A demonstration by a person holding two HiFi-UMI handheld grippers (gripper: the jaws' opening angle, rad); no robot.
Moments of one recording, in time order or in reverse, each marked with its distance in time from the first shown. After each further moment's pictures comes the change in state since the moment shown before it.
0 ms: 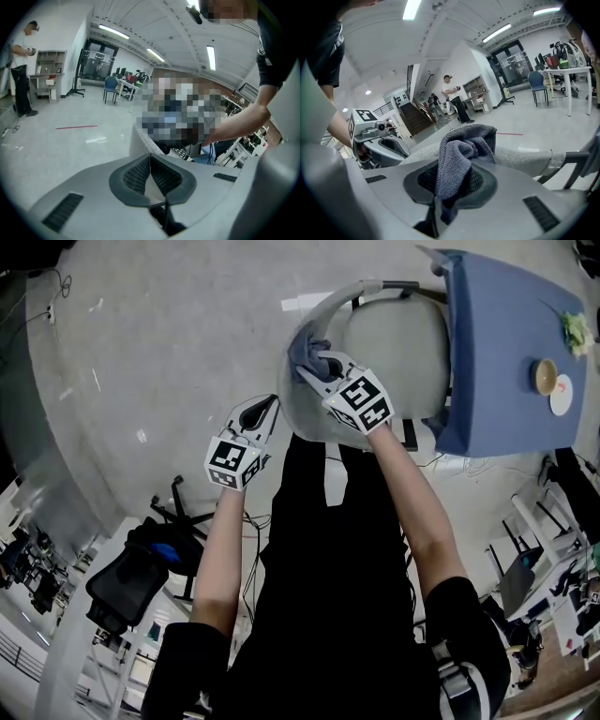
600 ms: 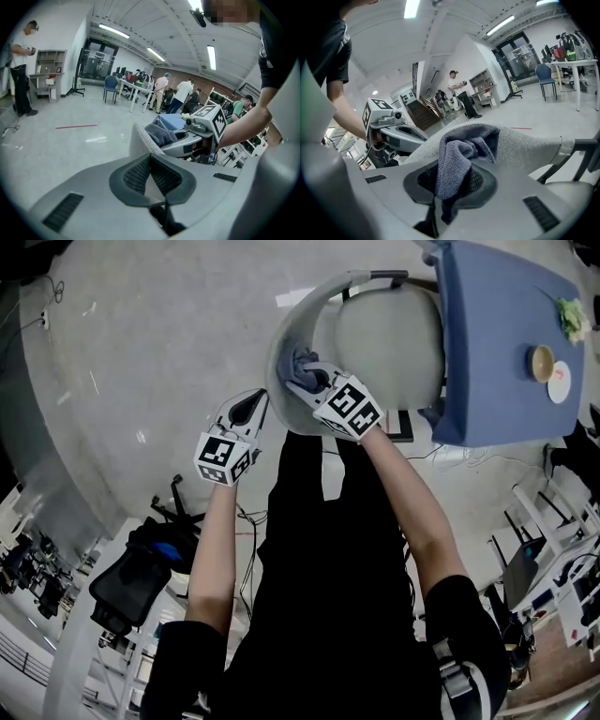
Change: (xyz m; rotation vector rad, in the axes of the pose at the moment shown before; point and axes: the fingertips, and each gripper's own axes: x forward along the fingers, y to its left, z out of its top) left arm 0.002 -0.001 -0.002 -0.002 0.007 0.000; right arm -0.007 0.035 -0.034 -0.005 0.053 0.098
